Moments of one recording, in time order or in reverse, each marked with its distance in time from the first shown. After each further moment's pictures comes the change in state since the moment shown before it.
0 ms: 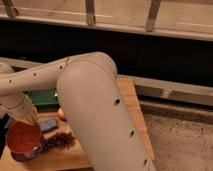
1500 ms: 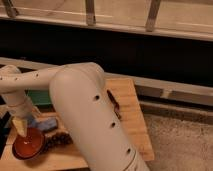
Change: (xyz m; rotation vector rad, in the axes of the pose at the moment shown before) arm -0.026 0.003 0.035 -0.192 0.041 -0.083
